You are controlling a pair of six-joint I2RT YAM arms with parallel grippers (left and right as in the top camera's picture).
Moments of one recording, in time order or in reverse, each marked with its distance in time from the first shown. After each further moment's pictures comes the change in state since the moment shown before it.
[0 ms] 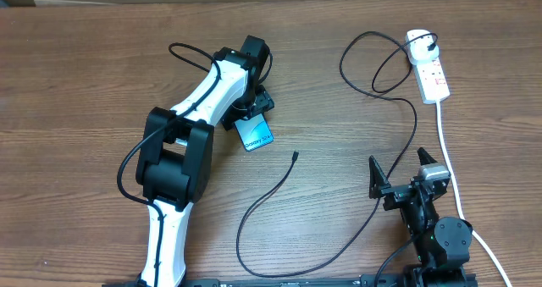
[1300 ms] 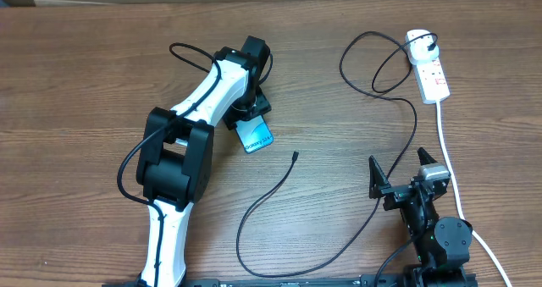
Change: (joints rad) left arm -0.001 -0.001 0.011 -0.047 0.005 0.000; right arm 0.000 0.000 0.000 0.000 0.000 -0.001
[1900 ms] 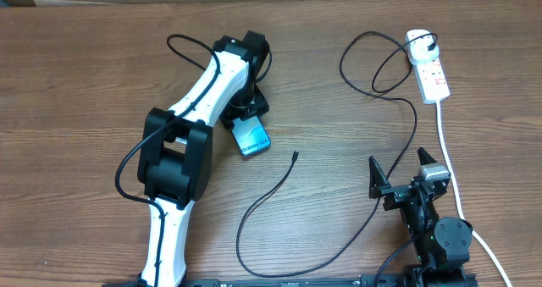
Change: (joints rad) left arm 0.001 0.009 0.128 -0.196 0.013 0.000; right arm 0.000 0.000 0.000 0.000 0.000 0.001
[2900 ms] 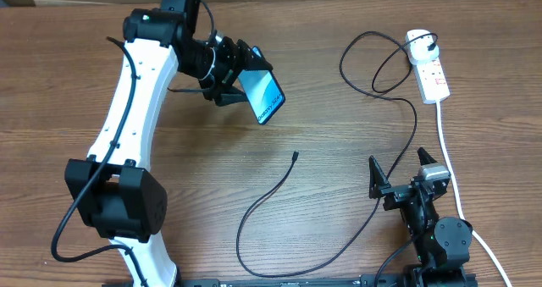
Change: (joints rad) left arm 0.219 -0.318 0.037 -0.040 0.885 0.117; right arm 0.000 0.000 0.000 0.000 0.000 0.000
